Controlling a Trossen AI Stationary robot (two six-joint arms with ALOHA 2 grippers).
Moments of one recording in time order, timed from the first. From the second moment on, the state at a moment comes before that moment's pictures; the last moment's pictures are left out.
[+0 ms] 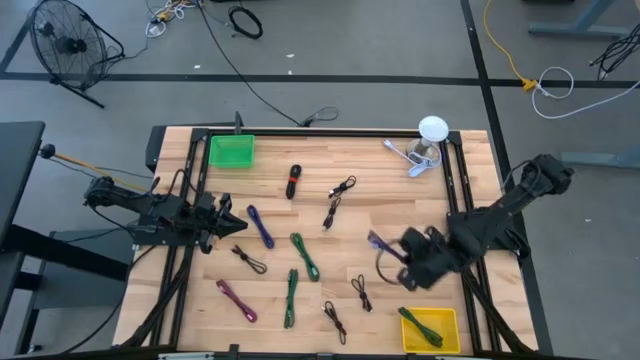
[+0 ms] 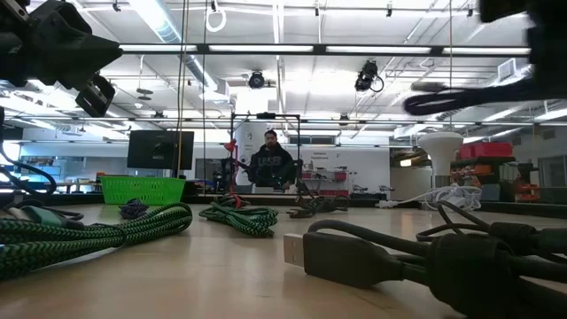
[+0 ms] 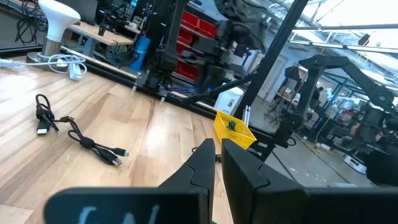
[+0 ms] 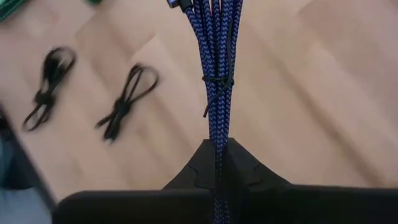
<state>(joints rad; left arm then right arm) -0.32 0.01 0.01 0.07 -0.22 -0.44 0.67 1.29 0.98 -0.96 0.29 1.30</state>
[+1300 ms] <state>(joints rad) -0.32 0.01 0.01 0.06 -0.22 -0.46 1.39 1.57 0.98 -0.58 0.61 1.90</state>
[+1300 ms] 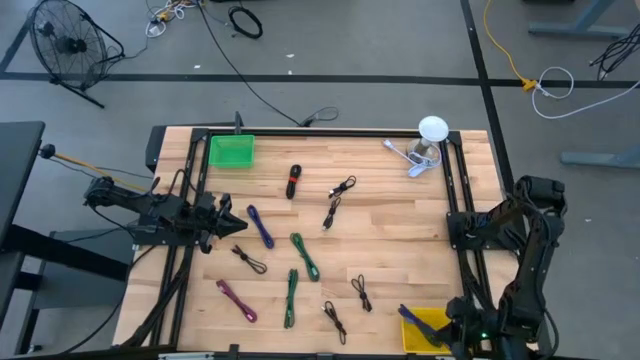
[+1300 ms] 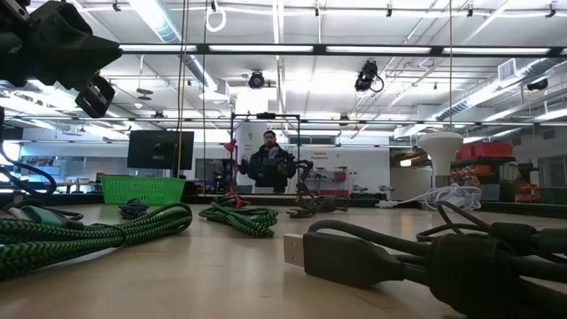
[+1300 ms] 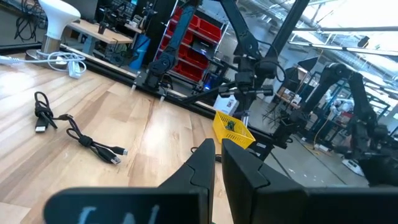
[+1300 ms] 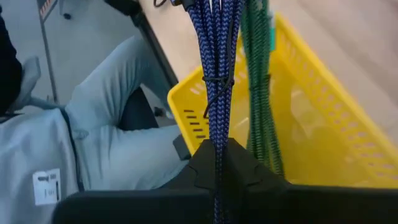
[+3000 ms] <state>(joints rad) -0.32 0.19 0.01 0.12 -0.22 -0.51 1.39 1.64 0.98 -0.61 0.61 1.93</state>
